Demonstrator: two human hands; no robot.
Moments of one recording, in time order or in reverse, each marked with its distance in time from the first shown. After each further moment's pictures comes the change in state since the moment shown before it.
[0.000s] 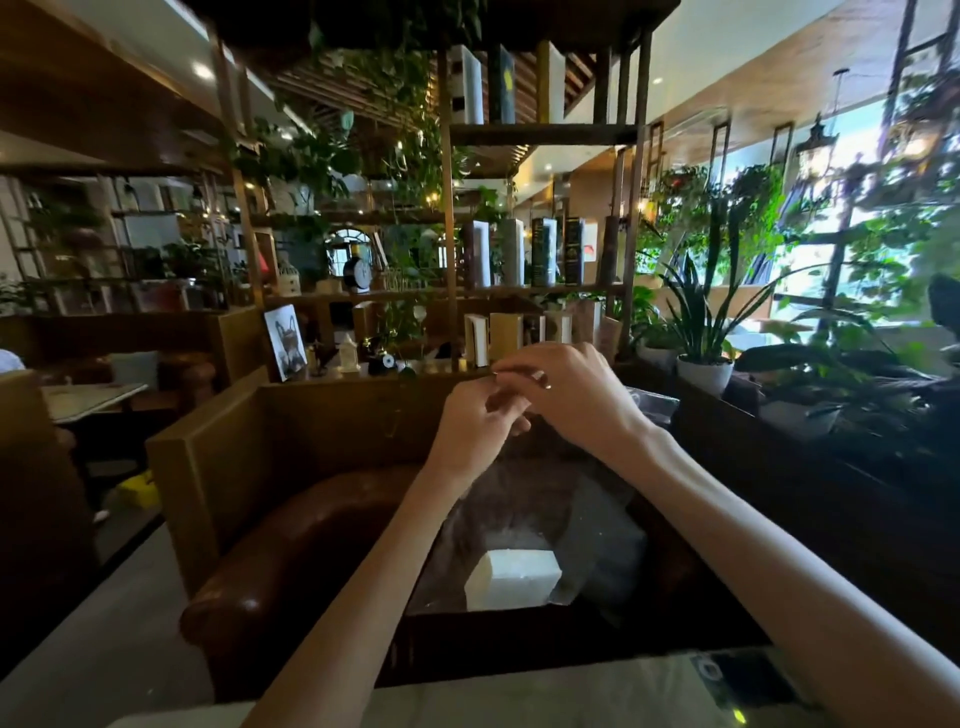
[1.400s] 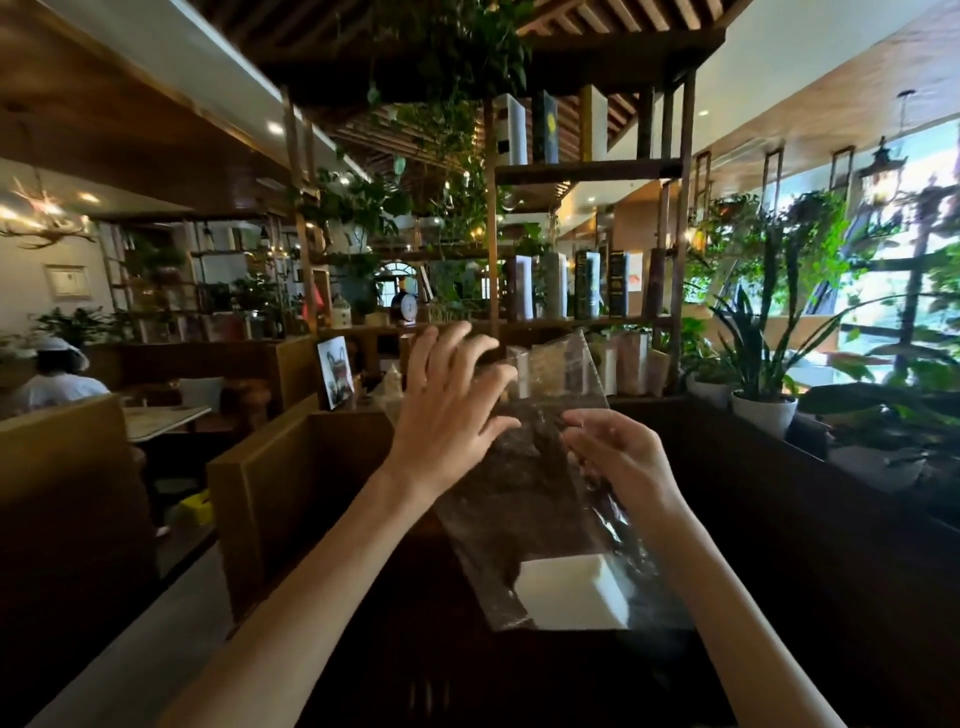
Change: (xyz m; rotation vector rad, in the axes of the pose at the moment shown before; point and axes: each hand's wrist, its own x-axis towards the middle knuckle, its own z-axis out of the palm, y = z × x) left_hand 0.018 0.008 -0.077 1.248 0.210 0.547; right_hand -0.024 0.053 0.058 1.032 0.151 0.381
